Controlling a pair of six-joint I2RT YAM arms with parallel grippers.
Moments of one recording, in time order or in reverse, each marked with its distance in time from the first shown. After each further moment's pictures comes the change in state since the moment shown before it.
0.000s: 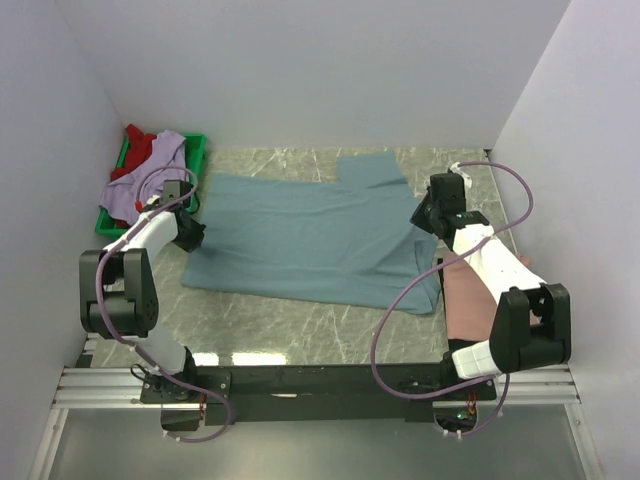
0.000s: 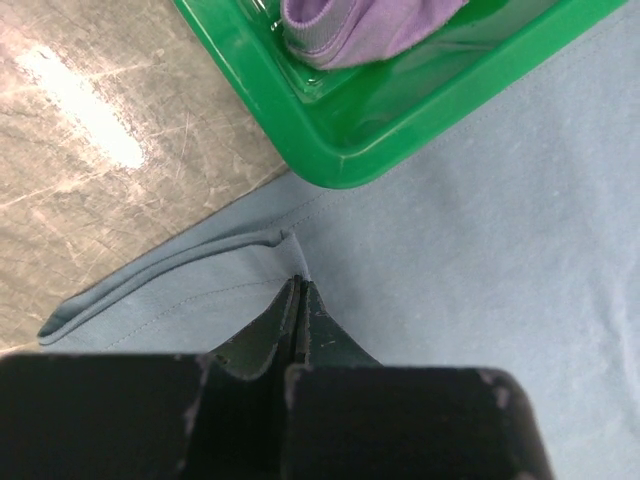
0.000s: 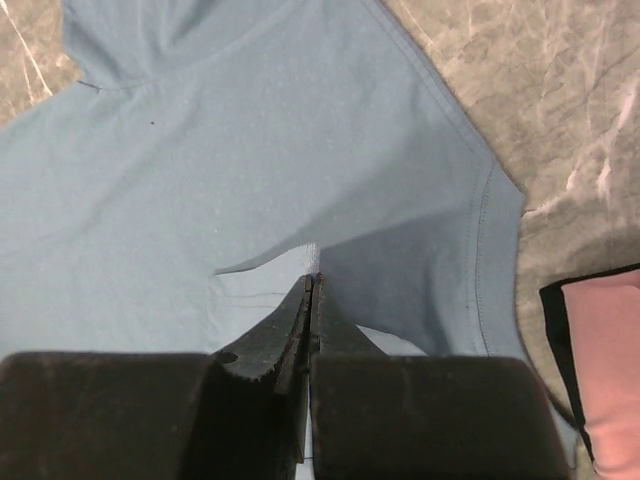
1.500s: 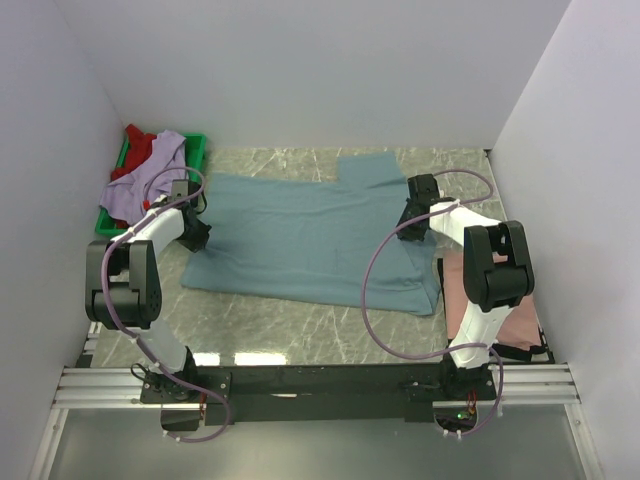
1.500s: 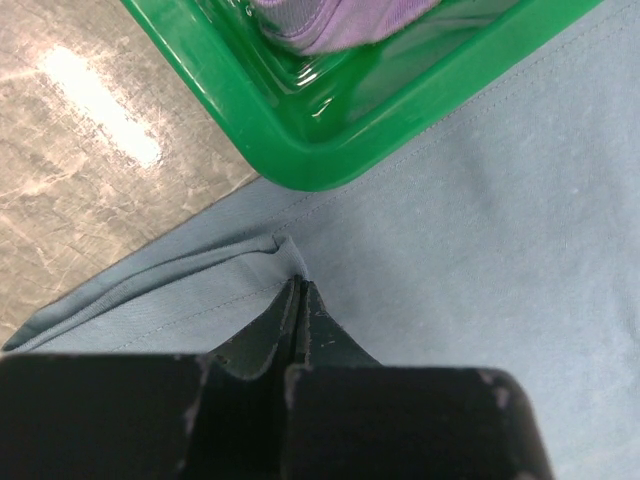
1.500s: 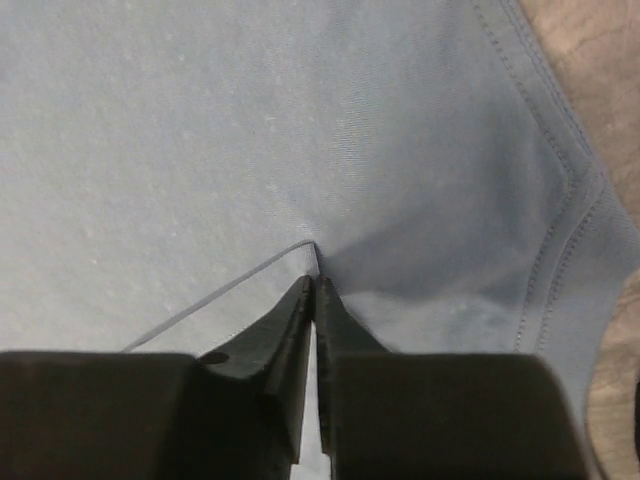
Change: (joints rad) left arm -0.035 0.058 0.025 0.000 -0.018 -0.005; right arm 0.006 0.418 0.151 -0.045 -0.082 -0.010
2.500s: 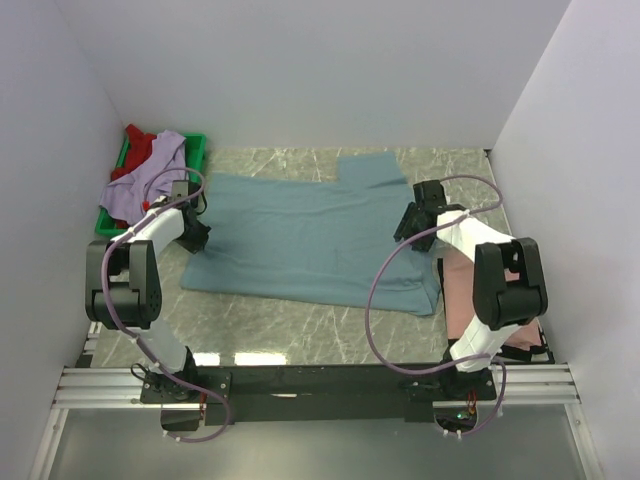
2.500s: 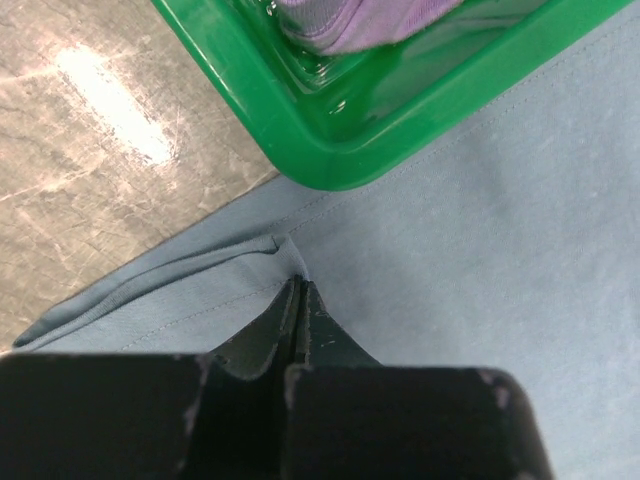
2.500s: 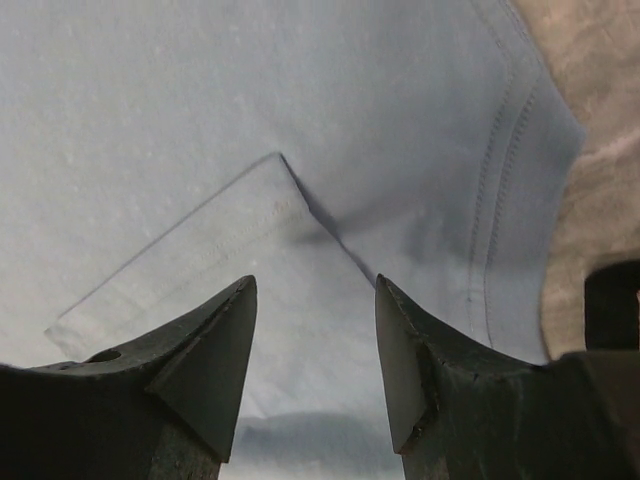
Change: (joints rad) left arm 0.000 0.000 0.000 -0.018 -0.019 -0.001; right arm 0.000 -0.156 -0.108 -0.050 0.000 0.005
